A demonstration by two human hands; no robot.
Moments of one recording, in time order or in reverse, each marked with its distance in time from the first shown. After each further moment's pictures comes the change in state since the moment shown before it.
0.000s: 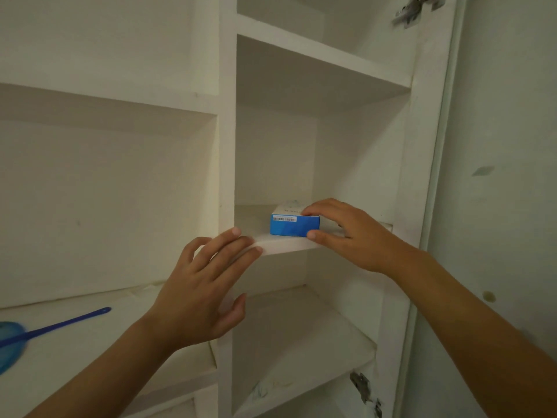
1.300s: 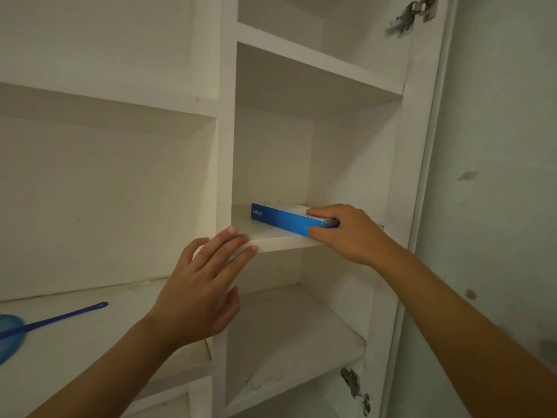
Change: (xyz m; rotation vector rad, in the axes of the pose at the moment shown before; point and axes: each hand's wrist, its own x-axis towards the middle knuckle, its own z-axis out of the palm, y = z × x) left_hand -0.007 0.008 0.005 0.030 -0.071 -0.062; right_hand -0.004 -0.029 -0.007 0.092 0.084 0.375
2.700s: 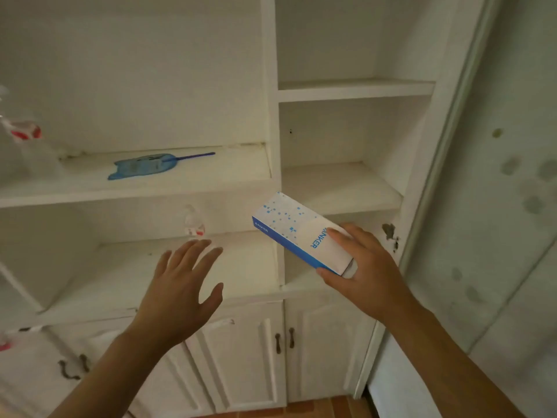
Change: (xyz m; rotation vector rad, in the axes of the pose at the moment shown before) left_hand -0.222 0.219 -0.181 0.065 -0.660 -0.661; right_hand -0.322 0.076 0.090 0.208 -0.092 -0.272
